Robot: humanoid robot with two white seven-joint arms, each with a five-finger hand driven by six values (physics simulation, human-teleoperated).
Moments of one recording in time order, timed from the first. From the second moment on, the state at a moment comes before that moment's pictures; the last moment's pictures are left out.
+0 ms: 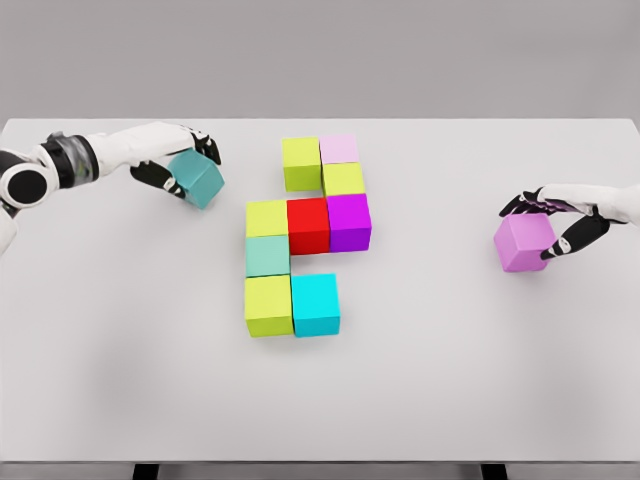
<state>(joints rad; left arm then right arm) -0.91 0.62 -0.89 -0.97 -0.26 -0.47 -0.39 -0.90 -1.06 1.11 -1.41 -0.32 0.08 0.59</state>
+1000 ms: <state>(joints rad) -0.94 0.50 -0.89 -0.96 -0.20 -0.29 -0.35 -0.93 -1.10 1.11 -1.52 -0.31 -0.37 0.61</state>
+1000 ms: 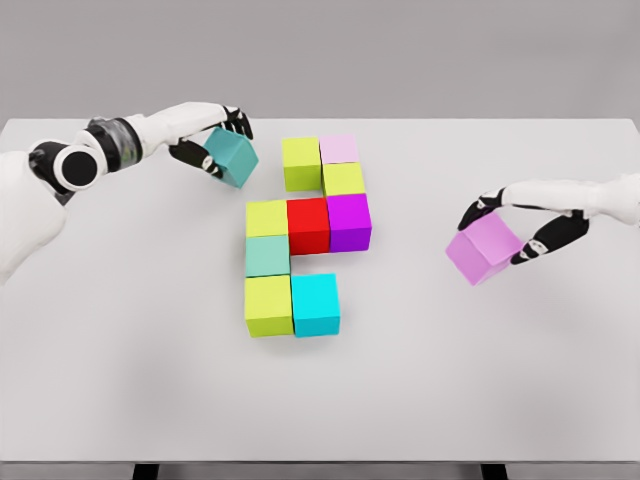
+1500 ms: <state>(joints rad) -0.95 0.46 -0.89 -0.96 -0.18 -0.17 -0.32 -0.94 -1.05 1.11 -1.62 -0.22 -0.45 0.61</state>
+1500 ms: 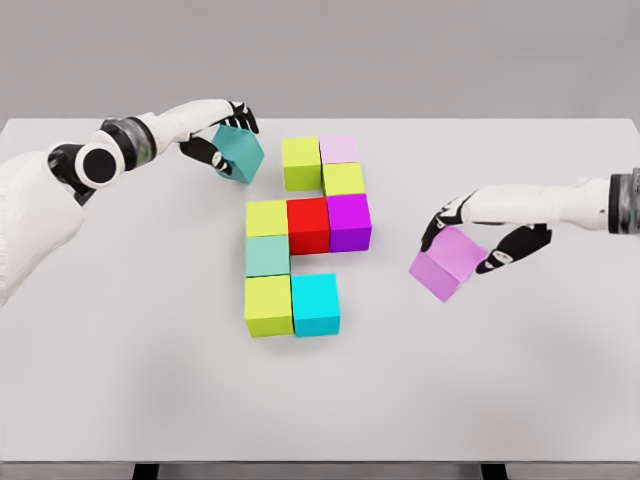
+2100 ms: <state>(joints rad) -0.95 0.42 -0.90 -0.97 -0.18 -0.07 -0.30 -0.96 -0.95 1.12 -1.66 -0.10 -0.52 0.61</state>
